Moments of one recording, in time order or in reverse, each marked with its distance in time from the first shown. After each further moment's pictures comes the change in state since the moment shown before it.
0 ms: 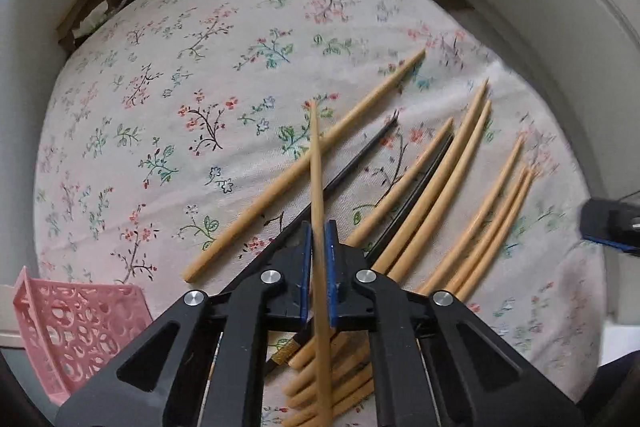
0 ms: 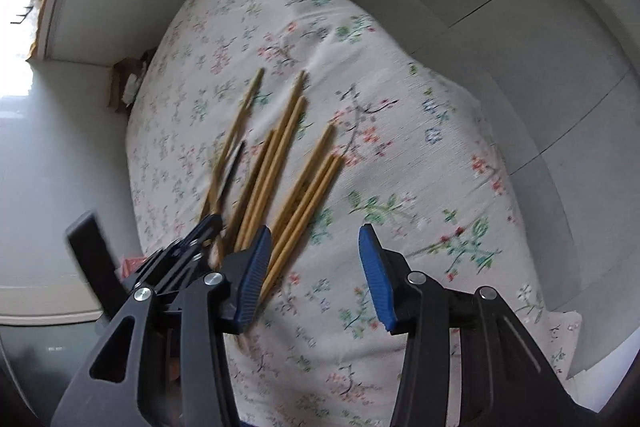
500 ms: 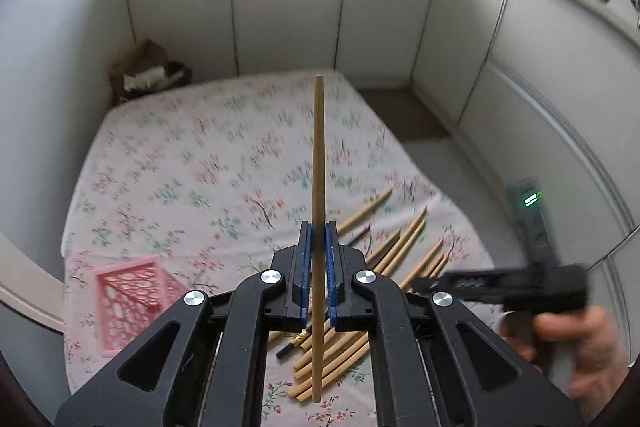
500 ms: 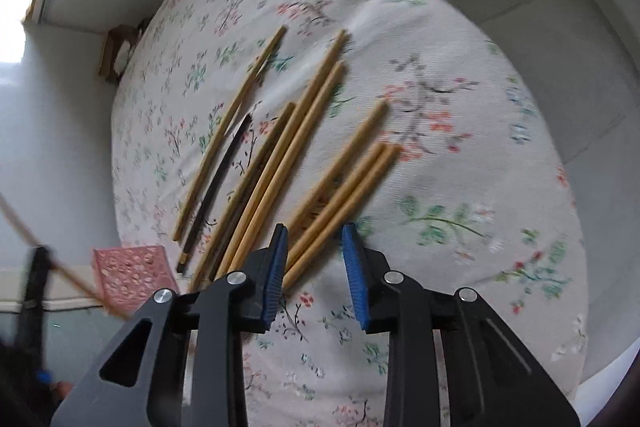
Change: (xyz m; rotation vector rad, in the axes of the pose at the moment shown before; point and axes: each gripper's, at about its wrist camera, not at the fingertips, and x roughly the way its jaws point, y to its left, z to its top) left arm -0.144 0.023 -0.034 -0.148 -0.429 -0.061; right arm 0.055 0.040 -0.008 -0.148 0.023 -0.080
